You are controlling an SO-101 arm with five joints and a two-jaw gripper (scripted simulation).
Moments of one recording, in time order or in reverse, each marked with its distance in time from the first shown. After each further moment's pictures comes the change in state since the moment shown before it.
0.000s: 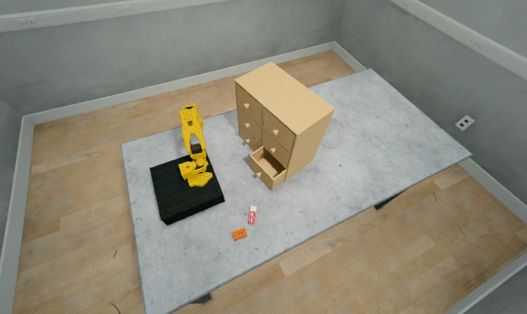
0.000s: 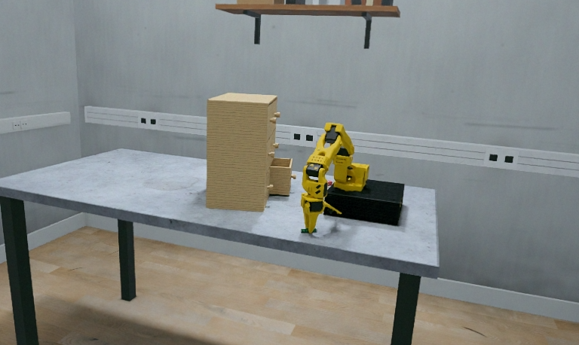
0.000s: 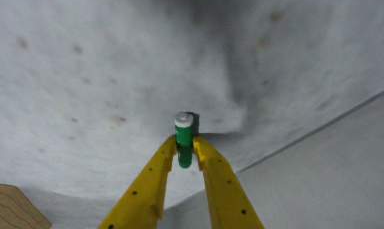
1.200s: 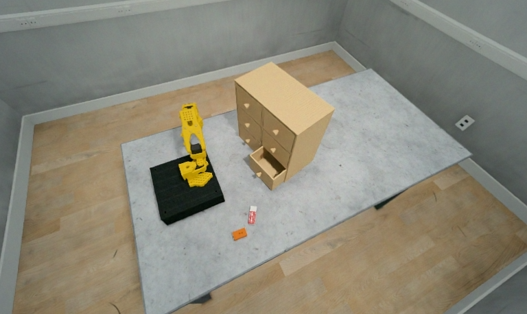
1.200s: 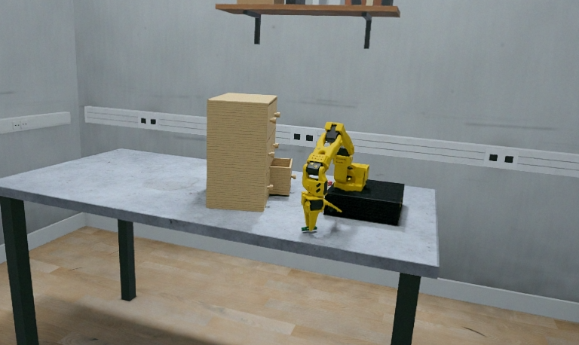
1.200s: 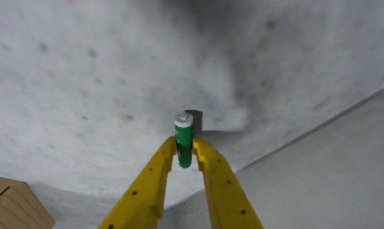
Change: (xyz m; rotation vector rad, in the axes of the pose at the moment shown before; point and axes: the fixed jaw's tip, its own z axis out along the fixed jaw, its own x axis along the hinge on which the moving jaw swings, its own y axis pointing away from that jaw) arm -0.002 0.002 -0.004 -0.013 -0.014 0.000
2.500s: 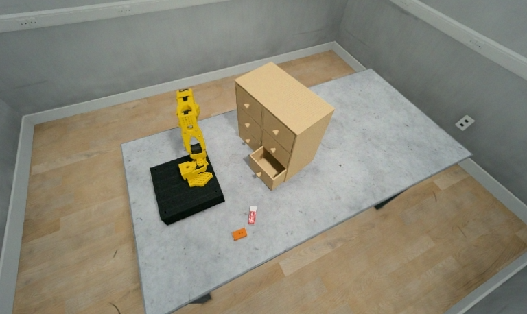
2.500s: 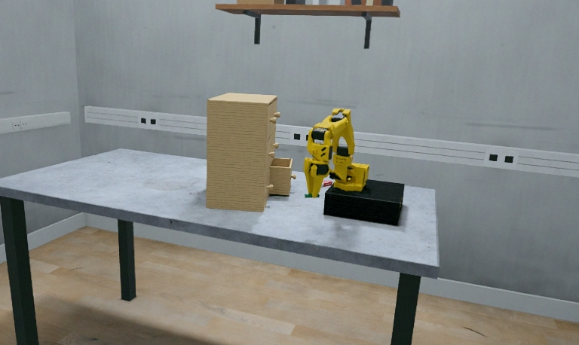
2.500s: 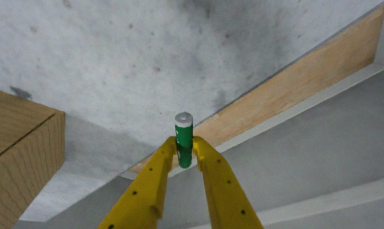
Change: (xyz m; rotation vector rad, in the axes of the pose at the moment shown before) arm -0.003 0.004 -0.090 0.064 0.081 -0.170
